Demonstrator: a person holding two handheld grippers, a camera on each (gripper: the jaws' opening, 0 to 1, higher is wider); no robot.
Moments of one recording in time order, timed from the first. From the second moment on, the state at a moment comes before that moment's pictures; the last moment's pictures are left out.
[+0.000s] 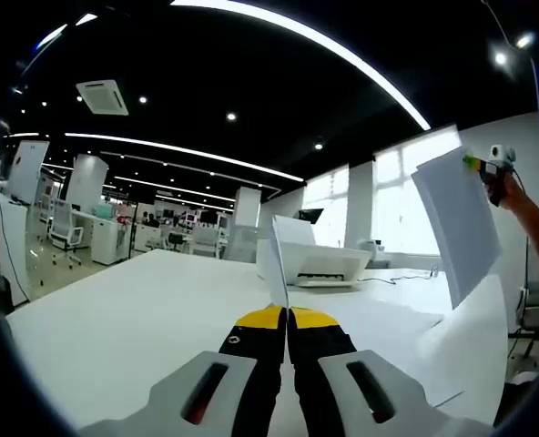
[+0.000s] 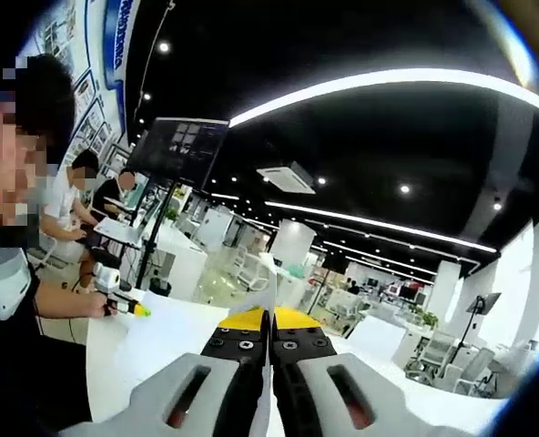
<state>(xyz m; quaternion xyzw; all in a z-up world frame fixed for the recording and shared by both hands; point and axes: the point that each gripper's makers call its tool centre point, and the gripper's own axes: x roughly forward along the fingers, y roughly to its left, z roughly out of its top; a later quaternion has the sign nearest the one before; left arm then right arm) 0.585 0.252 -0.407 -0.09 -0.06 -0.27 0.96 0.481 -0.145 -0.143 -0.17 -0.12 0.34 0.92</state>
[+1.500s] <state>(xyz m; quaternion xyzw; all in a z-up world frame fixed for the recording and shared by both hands) 0.585 0.251 -0.408 -0.09 -0.05 -0.27 0.96 0.545 -0.049 -0.199 -0.06 -0.03 0.49 0.87</state>
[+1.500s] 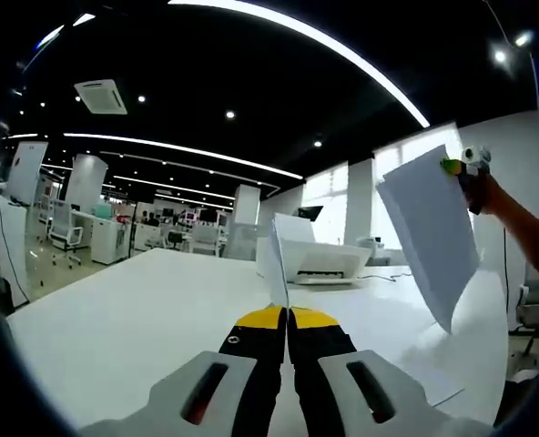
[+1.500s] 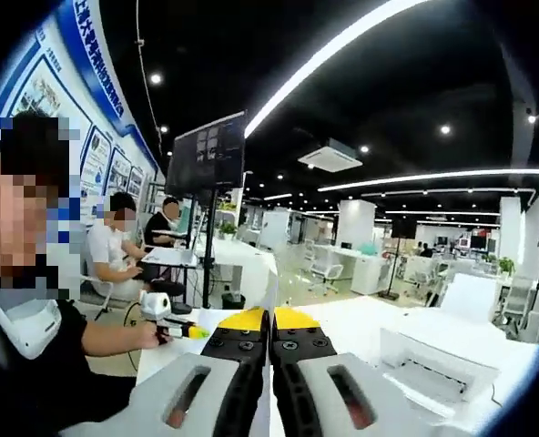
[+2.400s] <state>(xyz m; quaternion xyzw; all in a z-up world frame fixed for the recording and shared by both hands) 0.586 0.251 -0.409 -0.09 -0.05 -0.27 0.96 0.589 -0.007 -0.242 -0.01 -0.01 0.54 0.84</state>
